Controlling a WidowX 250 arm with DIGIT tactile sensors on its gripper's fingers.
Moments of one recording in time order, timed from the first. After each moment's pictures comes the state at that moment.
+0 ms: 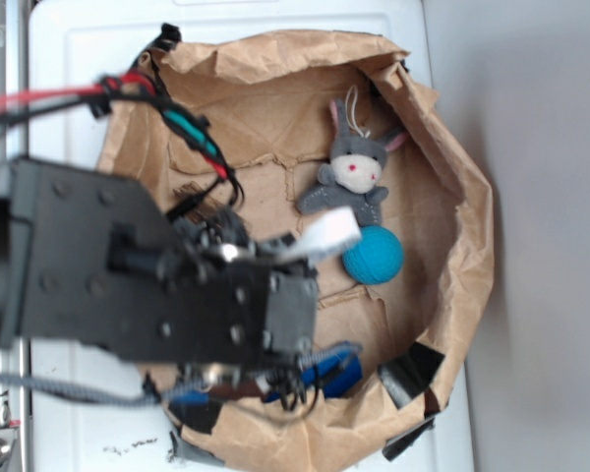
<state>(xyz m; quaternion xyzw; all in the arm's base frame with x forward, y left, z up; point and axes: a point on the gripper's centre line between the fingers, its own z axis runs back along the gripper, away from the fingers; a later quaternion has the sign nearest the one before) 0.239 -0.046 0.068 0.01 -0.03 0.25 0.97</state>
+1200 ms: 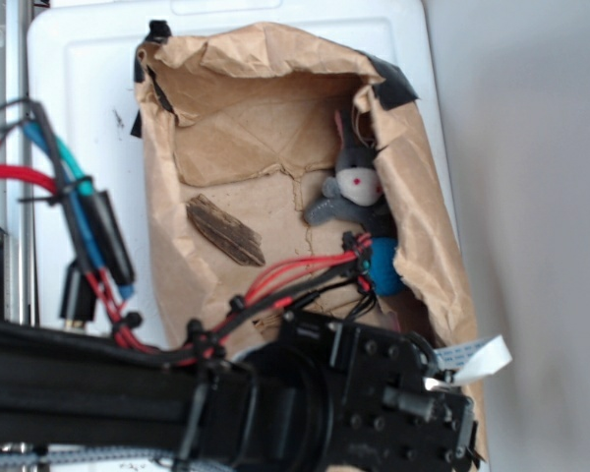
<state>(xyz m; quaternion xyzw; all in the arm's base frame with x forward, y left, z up) 0.302 -0.094 0.021 0.01 0.00 0.24 0.97</state>
